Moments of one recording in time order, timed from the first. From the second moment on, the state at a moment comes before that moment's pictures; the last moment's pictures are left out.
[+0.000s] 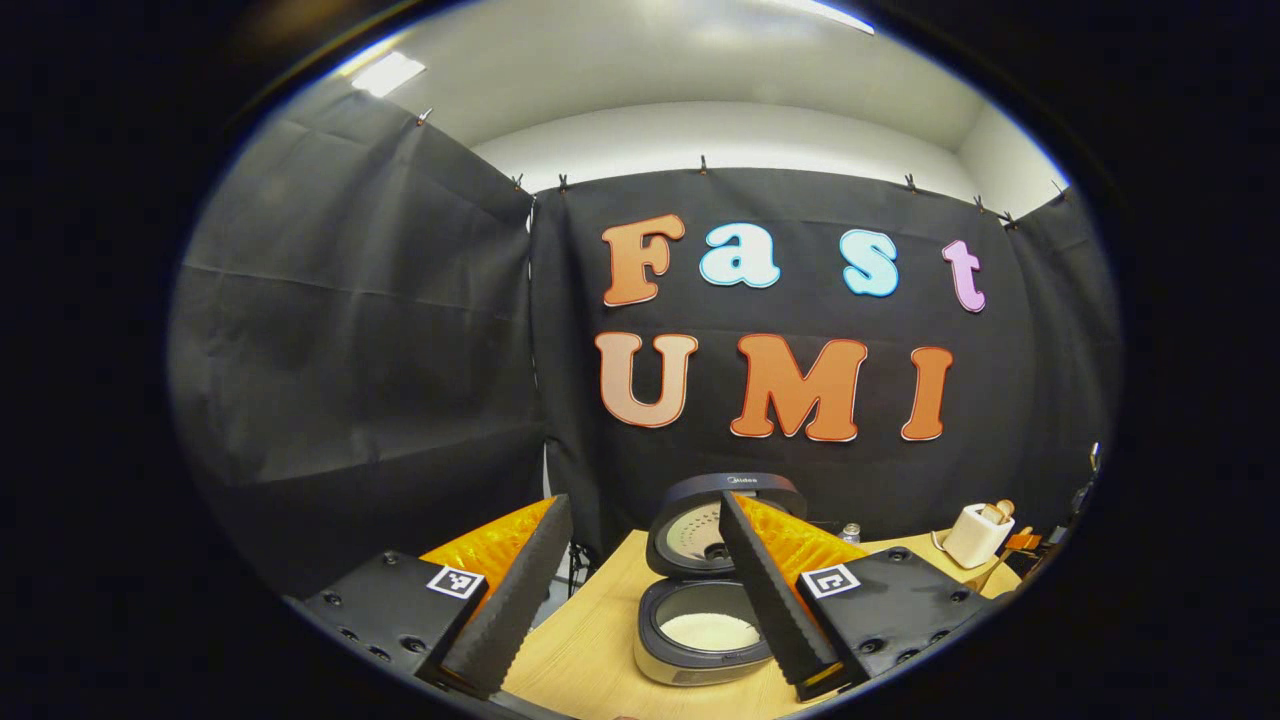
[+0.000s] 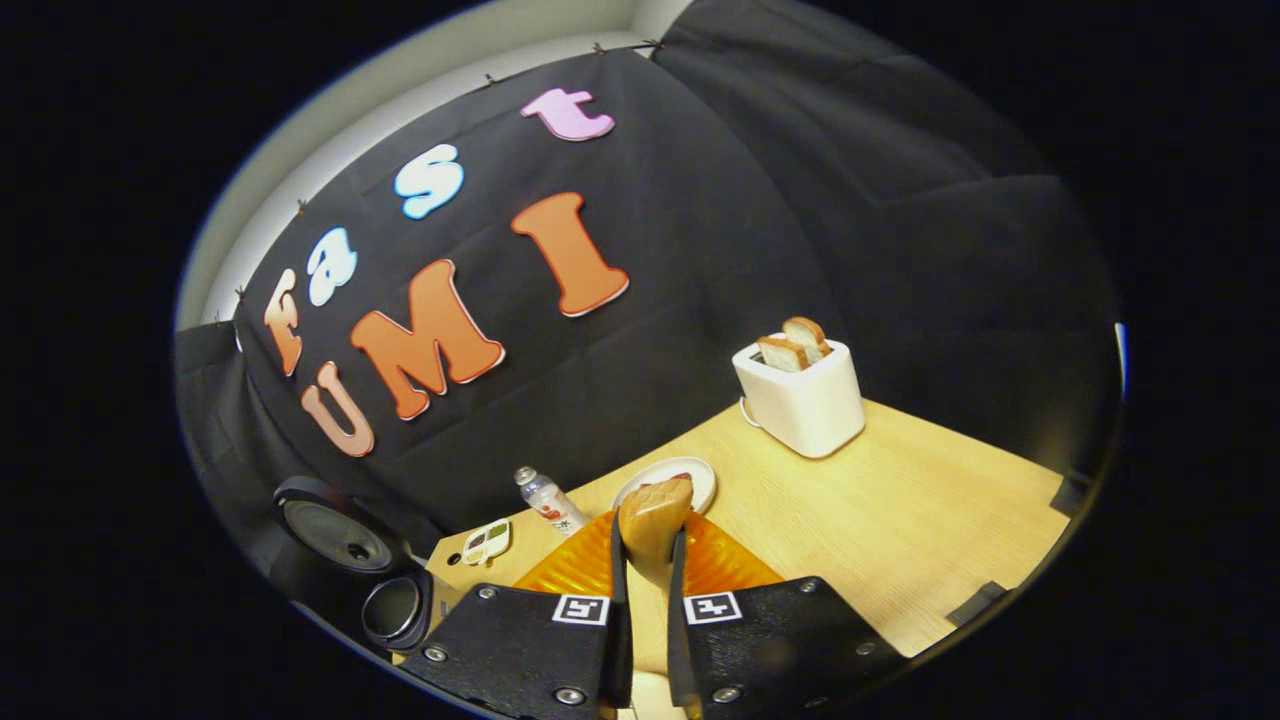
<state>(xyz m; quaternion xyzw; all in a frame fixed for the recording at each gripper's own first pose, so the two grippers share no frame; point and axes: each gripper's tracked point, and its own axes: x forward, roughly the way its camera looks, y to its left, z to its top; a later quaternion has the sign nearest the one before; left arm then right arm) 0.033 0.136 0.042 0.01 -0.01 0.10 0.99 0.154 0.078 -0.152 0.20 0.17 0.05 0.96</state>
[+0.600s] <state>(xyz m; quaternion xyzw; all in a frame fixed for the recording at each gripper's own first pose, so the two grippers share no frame) 0.007 0.157 0.029 -0.01 0.01 0.12 0.99 0.067 0.196 -0.151 0.16 0.18 0.15 0.96</state>
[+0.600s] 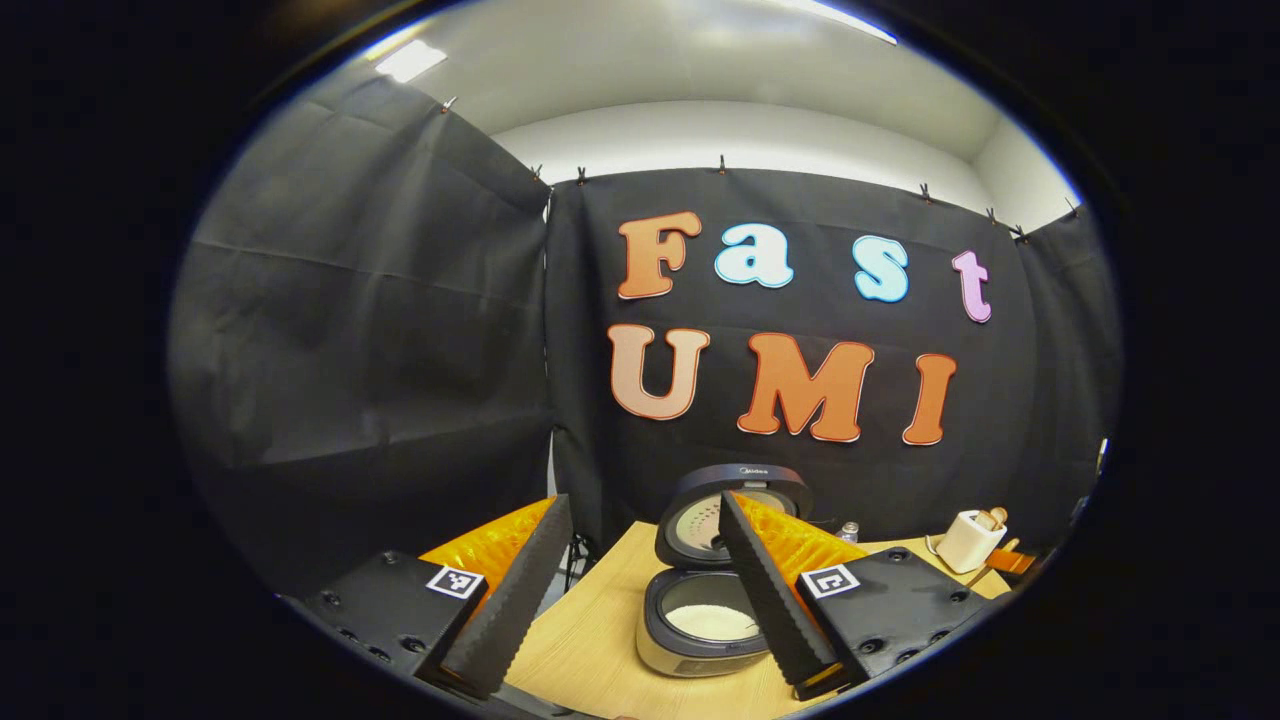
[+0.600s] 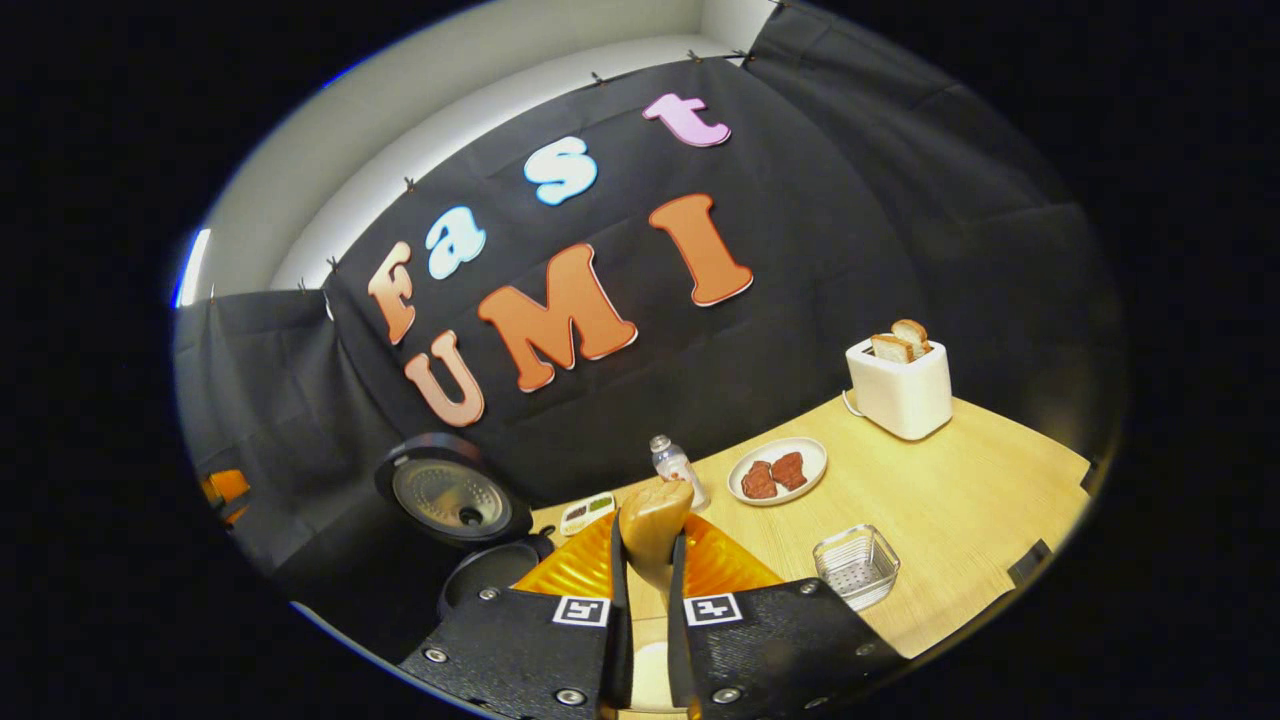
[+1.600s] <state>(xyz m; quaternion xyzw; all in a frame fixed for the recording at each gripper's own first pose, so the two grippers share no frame) -0.009 0.174 0.003 0.04 0.05 0.16 0.99 0.063 0.225 -0.269 0.03 0.19 0.14 0.97</state>
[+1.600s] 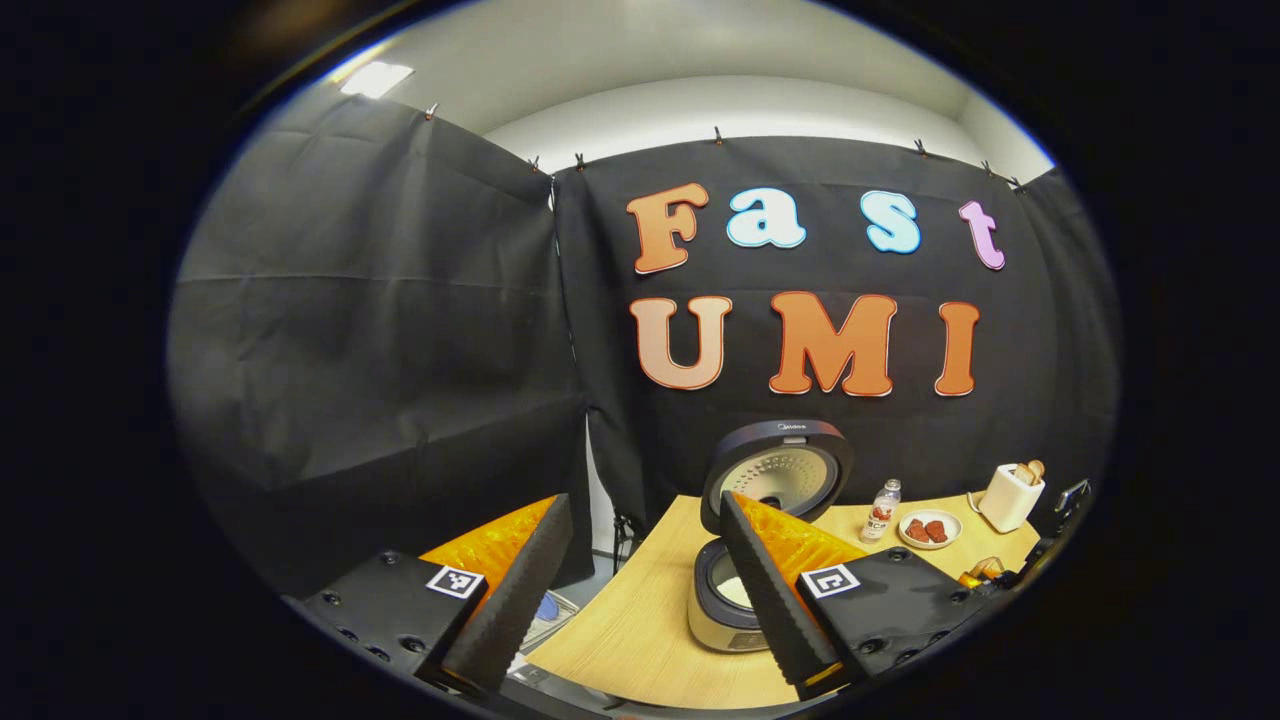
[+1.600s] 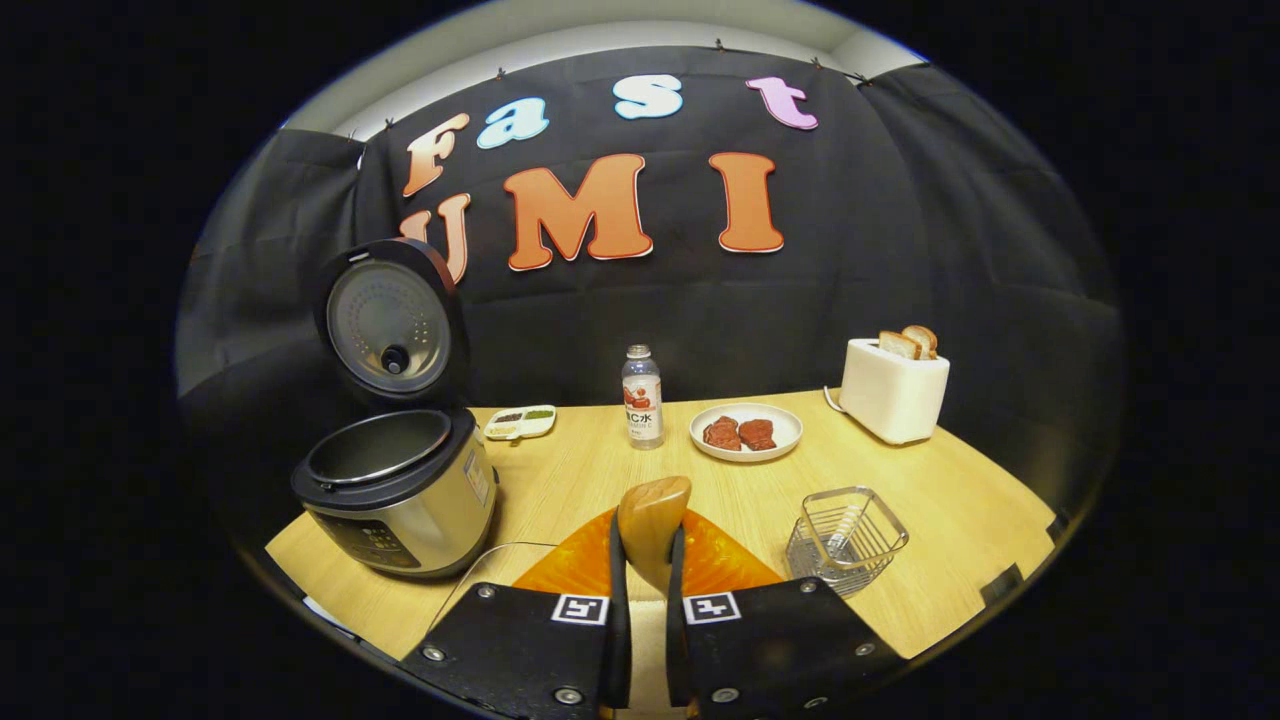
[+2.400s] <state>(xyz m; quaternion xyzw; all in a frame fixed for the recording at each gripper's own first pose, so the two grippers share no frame) -0.007 0.179 -0.019 0.02 0.07 0.16 0.98 0.064 0.274 -0.274 0.20 0.24 0.14 0.94</state>
